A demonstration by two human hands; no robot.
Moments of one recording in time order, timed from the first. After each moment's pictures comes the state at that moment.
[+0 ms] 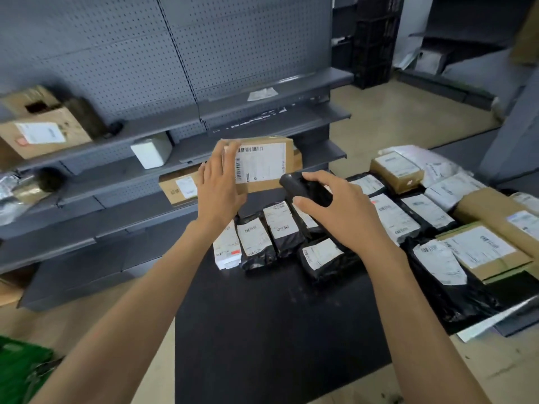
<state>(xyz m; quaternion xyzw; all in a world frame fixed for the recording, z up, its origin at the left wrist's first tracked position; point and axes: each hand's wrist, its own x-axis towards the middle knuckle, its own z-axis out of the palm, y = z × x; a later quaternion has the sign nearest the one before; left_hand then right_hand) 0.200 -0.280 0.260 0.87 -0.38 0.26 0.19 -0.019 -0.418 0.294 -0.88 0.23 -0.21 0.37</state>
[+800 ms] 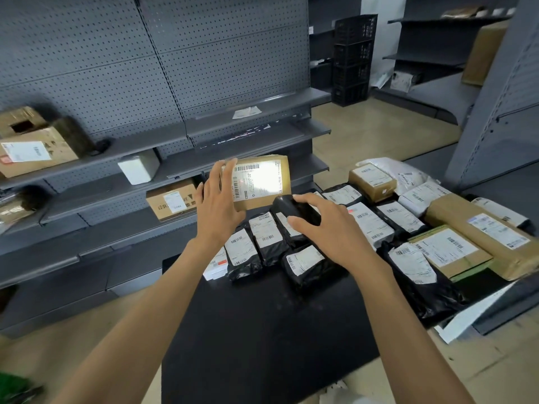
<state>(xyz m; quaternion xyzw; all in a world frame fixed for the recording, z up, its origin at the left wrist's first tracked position) 0.158 -0.290 0.259 0.86 -0.39 0.25 0.20 -0.059 -0.420 0.288 -0.87 0.23 -0.18 0.40</state>
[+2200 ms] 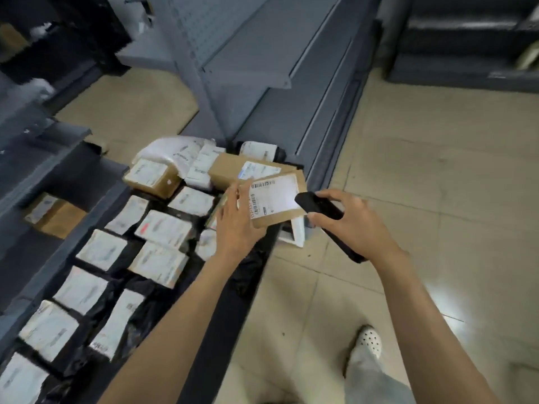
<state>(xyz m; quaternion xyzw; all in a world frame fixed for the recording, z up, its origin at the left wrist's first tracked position) -0.171 -0.676 0.126 0.68 -0.70 -0.06 0.21 -0.415 -0.664 0.194 -0.66 0.61 -0.23 0.37</state>
